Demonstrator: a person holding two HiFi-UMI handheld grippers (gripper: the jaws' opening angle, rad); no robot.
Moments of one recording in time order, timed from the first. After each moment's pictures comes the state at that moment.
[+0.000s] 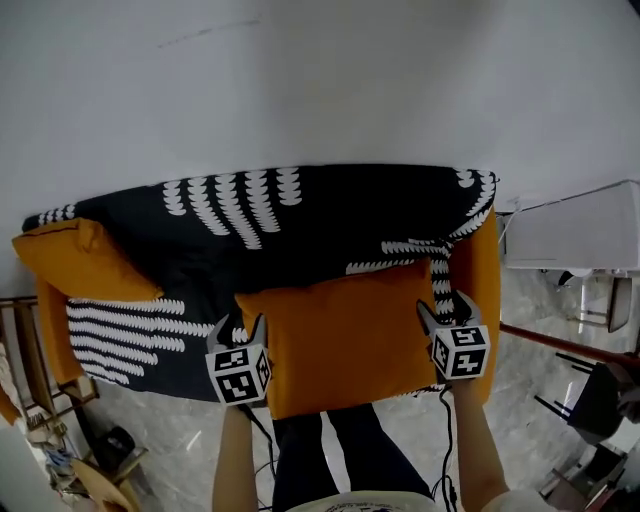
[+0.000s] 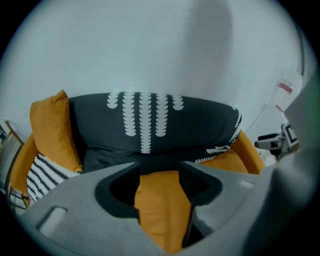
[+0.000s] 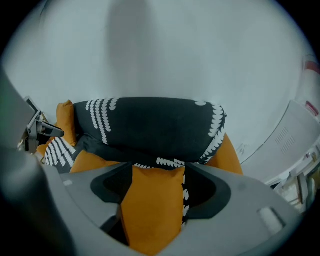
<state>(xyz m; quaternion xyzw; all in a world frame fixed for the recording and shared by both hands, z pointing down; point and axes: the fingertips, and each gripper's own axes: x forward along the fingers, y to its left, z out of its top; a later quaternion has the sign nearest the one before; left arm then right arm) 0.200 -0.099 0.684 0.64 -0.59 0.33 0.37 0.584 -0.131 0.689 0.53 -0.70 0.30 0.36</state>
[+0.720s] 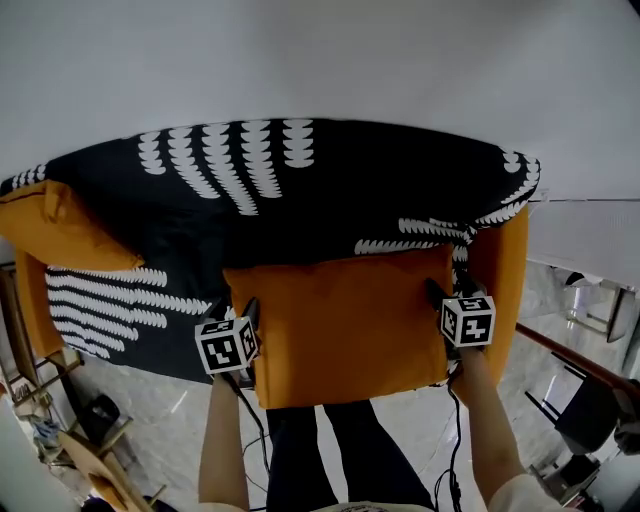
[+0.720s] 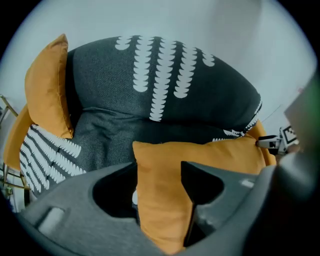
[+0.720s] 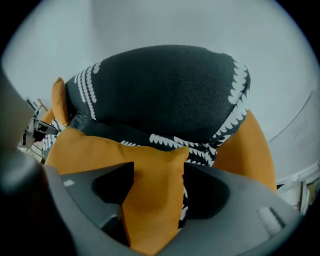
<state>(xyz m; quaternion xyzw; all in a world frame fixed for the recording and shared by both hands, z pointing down) 0.171 -0.067 0.820 0.57 -0.56 0.36 0.48 0.601 -0.144 0.823 0.48 -0.68 0.34 0.44</state>
